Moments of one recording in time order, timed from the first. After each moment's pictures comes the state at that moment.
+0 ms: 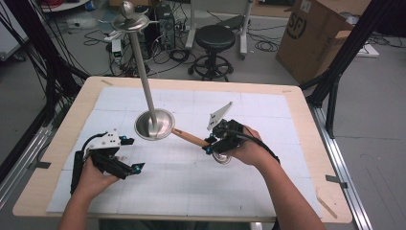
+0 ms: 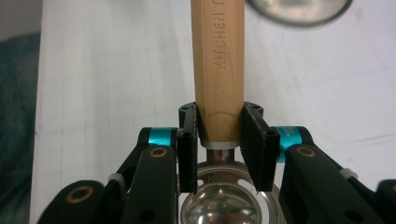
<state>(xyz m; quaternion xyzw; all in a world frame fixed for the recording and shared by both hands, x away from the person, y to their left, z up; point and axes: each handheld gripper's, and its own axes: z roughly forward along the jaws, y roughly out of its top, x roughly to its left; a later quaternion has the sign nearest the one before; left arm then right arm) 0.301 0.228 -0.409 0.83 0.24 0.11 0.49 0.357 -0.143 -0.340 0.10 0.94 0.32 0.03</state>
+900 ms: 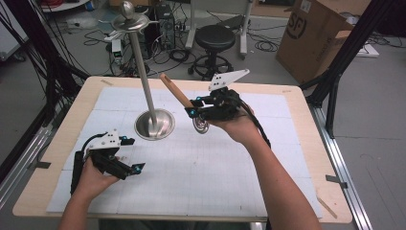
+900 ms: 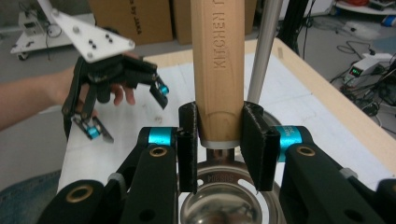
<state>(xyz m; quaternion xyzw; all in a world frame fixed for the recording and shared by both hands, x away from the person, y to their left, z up) 0.300 0.227 -0.409 0.83 0.24 0.11 0.50 0.377 -0.127 -0.266 0.14 0.84 0.51 0.07</state>
